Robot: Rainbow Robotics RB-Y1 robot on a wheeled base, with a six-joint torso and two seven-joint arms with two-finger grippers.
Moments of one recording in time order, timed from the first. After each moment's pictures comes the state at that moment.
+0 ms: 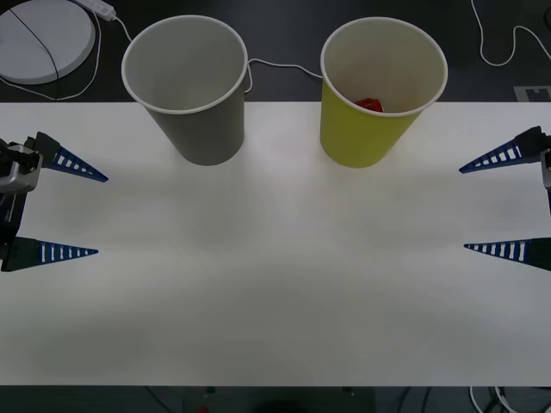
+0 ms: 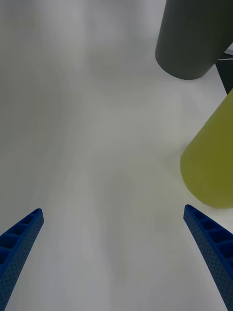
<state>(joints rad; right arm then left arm) -0.07 -0.99 -0.29 -1.91 1.46 -1.42 -0.18 -0.19 1.02 0.19 -1.81 -1.48 -1.52 0.20</state>
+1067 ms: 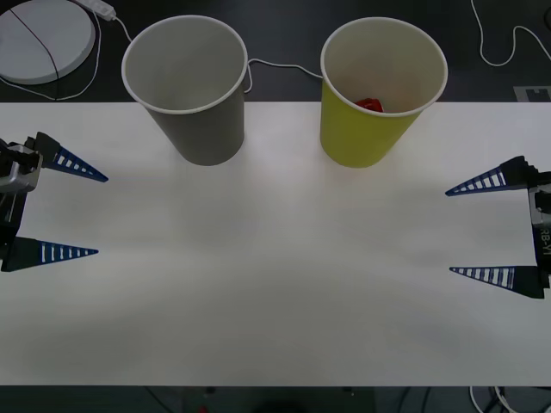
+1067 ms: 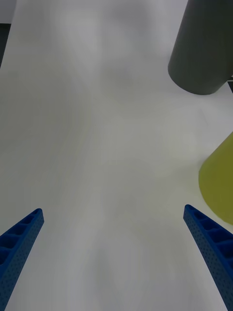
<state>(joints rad) 0.01 -0.87 -0.31 -1.91 1.47 -1.43 -0.05 -0.19 1.02 0.19 -1.81 -1.48 -1.52 0.20</state>
